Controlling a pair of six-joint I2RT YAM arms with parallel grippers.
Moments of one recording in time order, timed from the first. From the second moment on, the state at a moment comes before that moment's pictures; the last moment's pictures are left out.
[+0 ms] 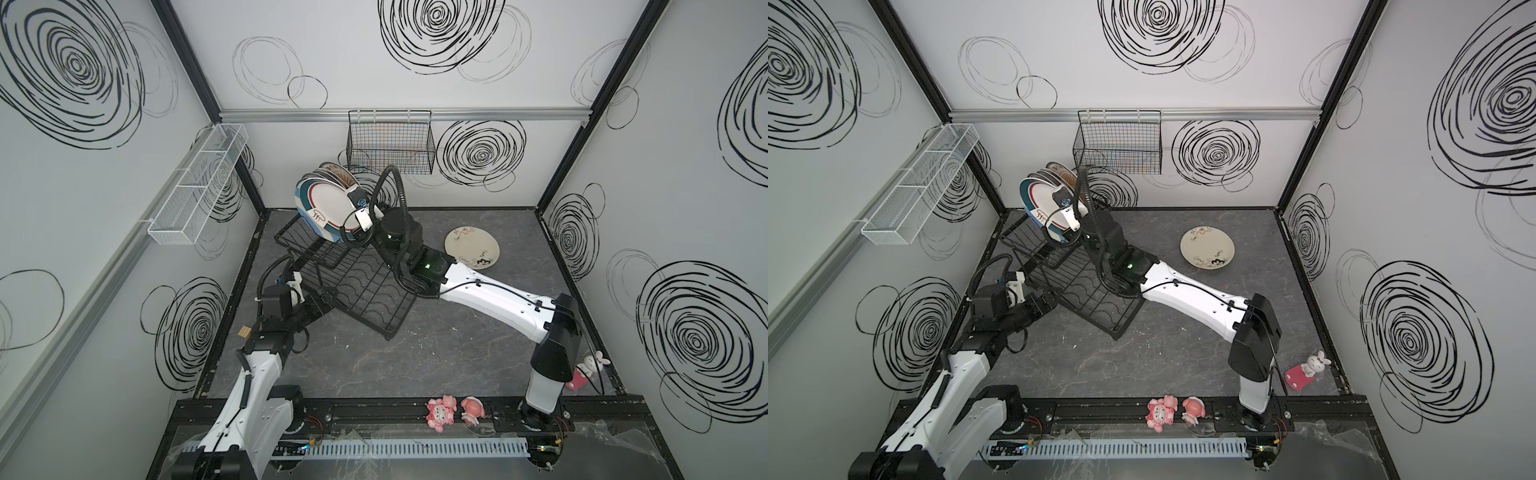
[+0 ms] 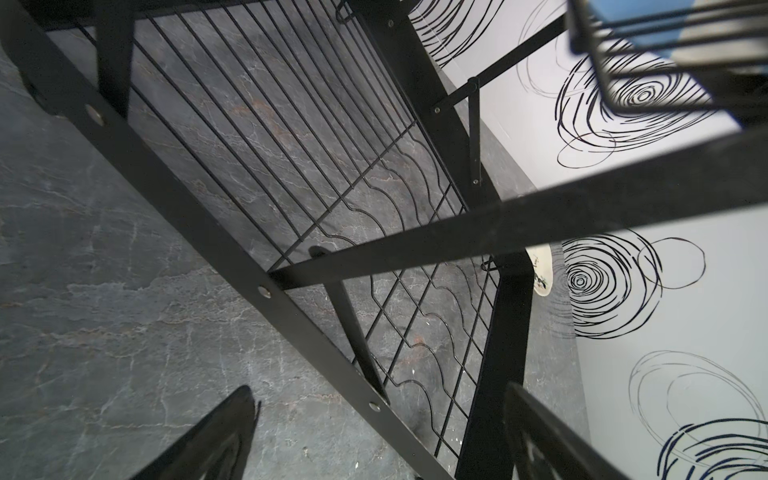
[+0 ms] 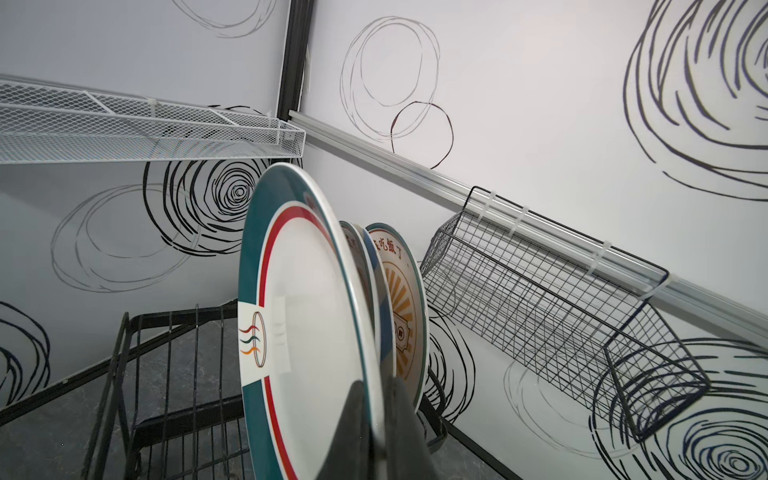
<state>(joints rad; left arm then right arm) 0.07 0.84 0.43 -0.21 0.45 -0.63 0.99 1.82 1.75 0.12 0.48 -0.31</state>
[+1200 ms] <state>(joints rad) 0.20 0.84 0.43 -0.19 0.49 -0.63 1.00 2.00 1.87 0.16 0.47 -0.34</state>
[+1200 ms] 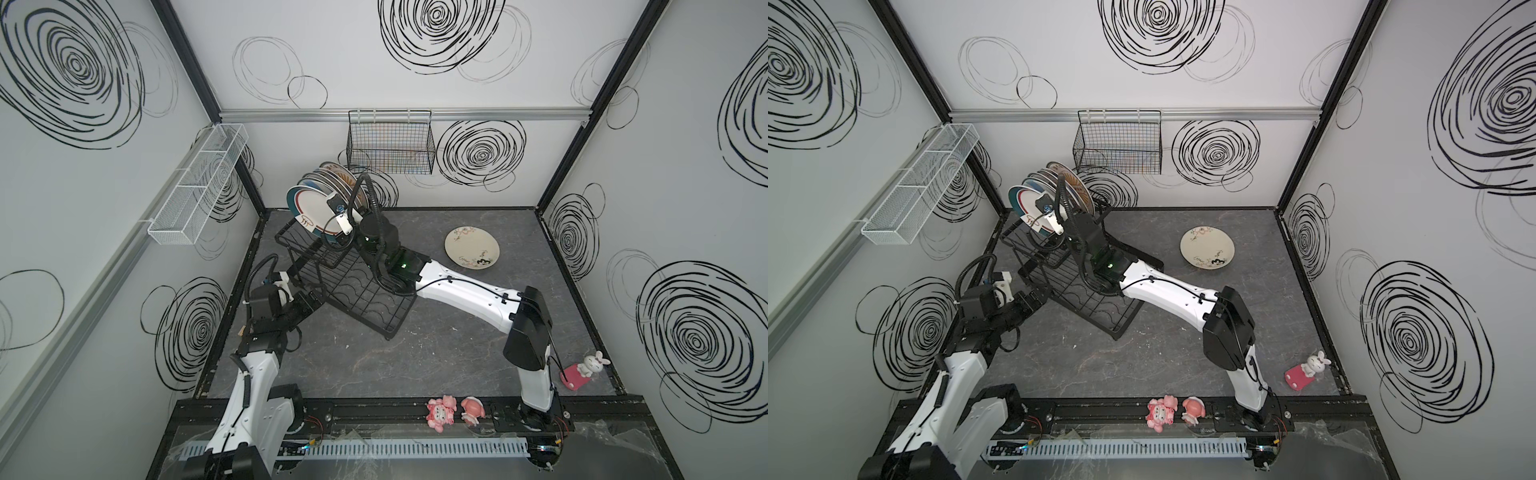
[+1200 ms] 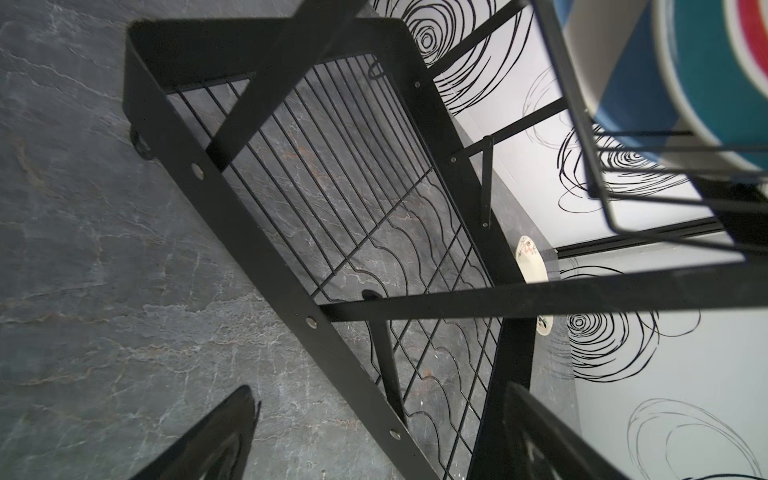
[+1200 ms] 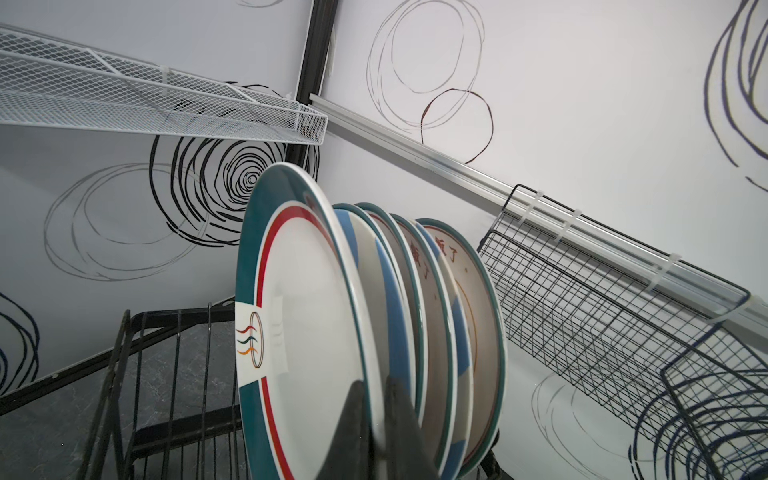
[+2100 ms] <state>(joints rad) 0.20 0.84 0.42 -0.19 0.50 -0.63 1.01 2.03 1.92 0.16 0.52 -0.33</state>
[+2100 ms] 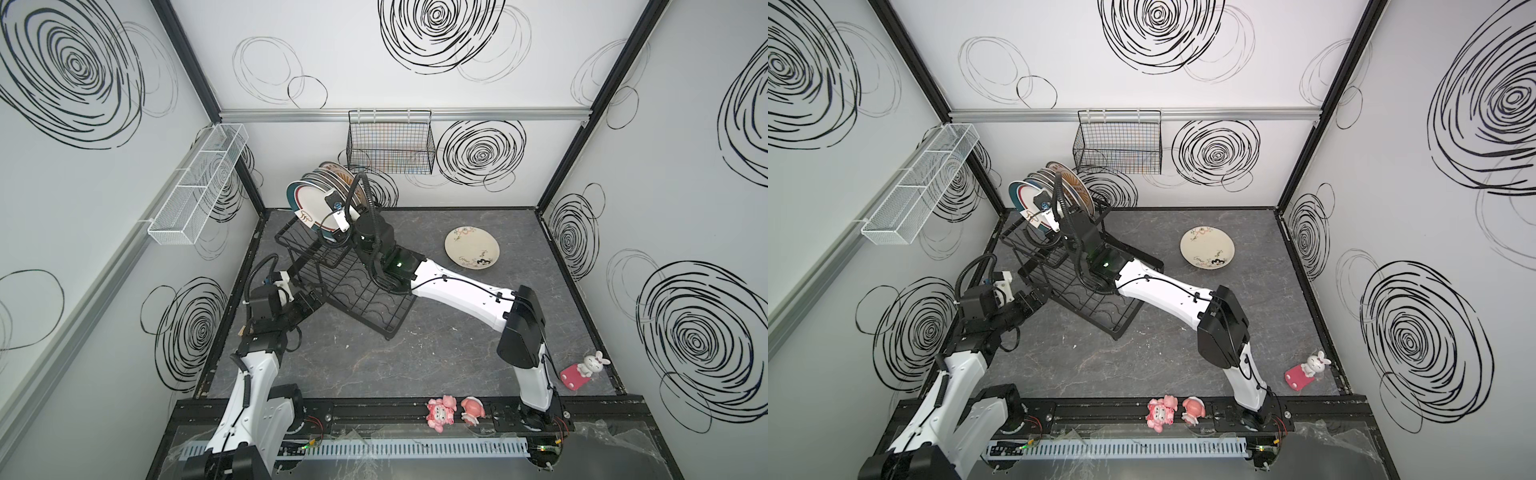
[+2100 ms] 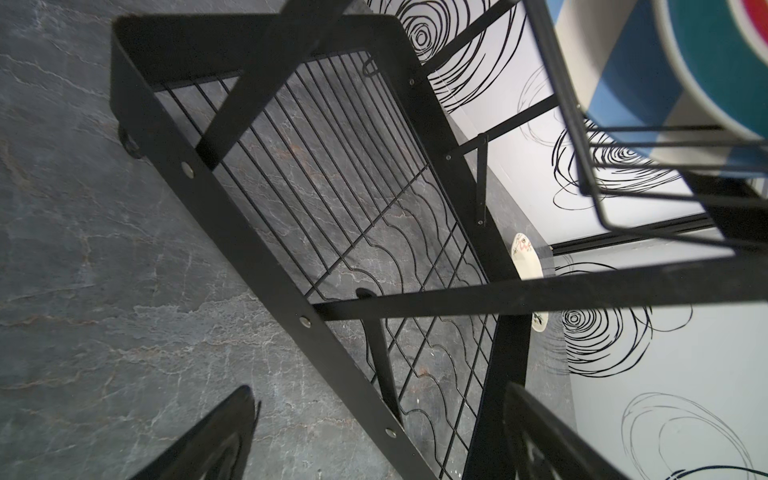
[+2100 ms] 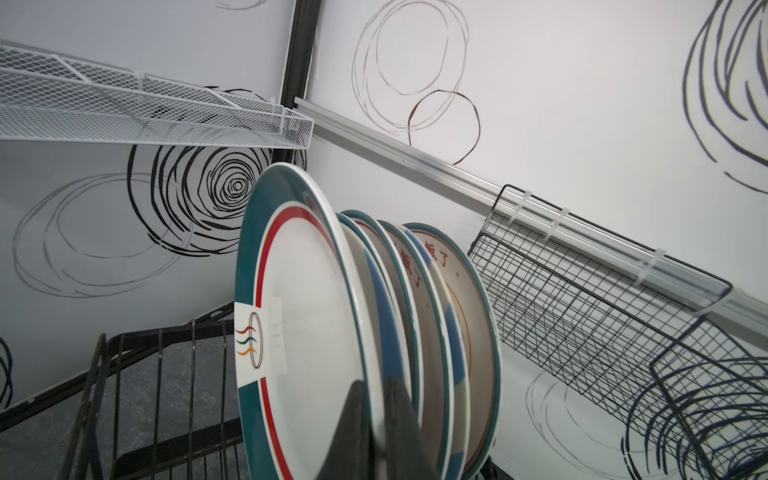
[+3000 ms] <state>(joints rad) 0.20 0.84 0.42 -0.19 0.51 -0.63 1.02 1.96 1.88 0.15 0.58 -0.33</state>
